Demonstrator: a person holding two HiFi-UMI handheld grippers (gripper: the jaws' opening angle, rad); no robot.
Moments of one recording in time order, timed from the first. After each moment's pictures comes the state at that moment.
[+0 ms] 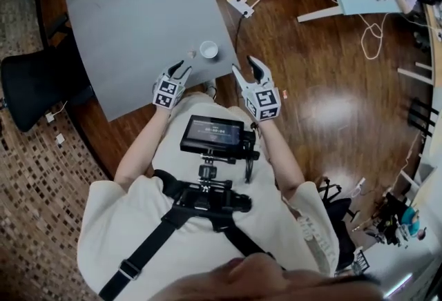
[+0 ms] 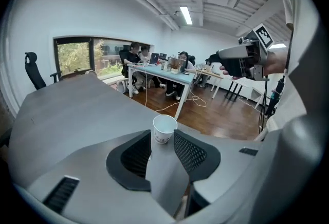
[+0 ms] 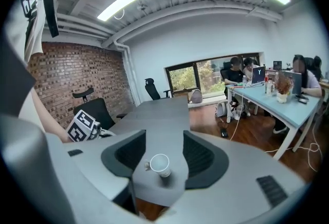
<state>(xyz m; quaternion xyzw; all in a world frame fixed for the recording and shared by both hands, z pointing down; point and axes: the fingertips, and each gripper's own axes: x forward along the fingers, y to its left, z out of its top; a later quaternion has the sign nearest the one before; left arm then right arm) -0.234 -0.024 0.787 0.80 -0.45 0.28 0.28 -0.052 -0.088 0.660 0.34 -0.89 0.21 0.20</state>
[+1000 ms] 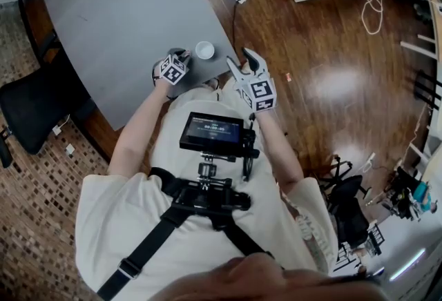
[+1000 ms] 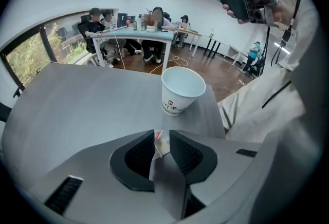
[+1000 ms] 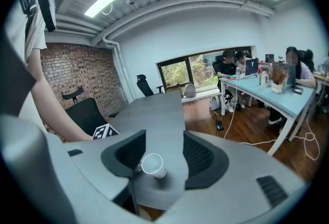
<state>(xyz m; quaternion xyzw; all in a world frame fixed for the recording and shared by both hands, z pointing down) -0.229 -0.059 0.910 0.79 -0.27 0.48 0.25 -0.051 -0.107 0.678 0.37 -0.87 0.24 0.21</state>
